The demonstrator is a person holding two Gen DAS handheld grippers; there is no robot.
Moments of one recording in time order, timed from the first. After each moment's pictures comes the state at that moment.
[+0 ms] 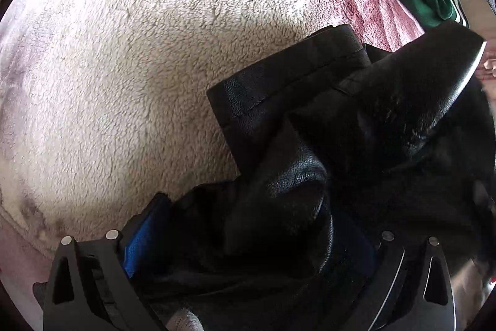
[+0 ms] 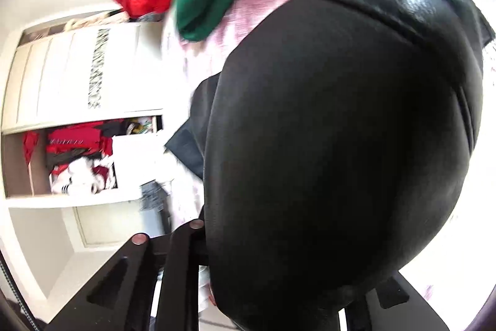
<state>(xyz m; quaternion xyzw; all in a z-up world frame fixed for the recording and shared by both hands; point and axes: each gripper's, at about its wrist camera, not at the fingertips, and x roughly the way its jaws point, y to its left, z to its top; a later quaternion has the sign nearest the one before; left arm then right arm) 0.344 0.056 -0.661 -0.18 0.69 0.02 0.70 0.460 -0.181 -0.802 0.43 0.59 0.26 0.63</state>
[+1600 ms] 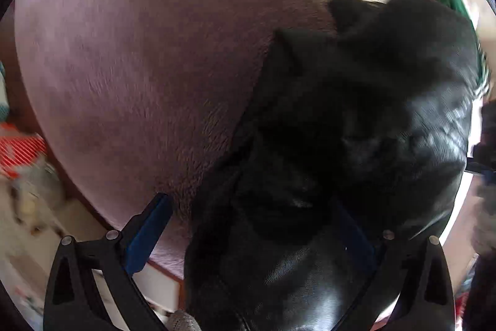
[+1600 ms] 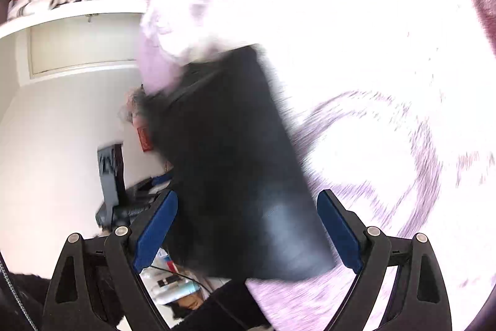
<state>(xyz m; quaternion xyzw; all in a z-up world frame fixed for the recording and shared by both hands) 0.040 0.210 -0.649 -0.36 0.65 0.16 0.65 0.383 0.050 -0.806 0.09 0.78 0.45 0.43</state>
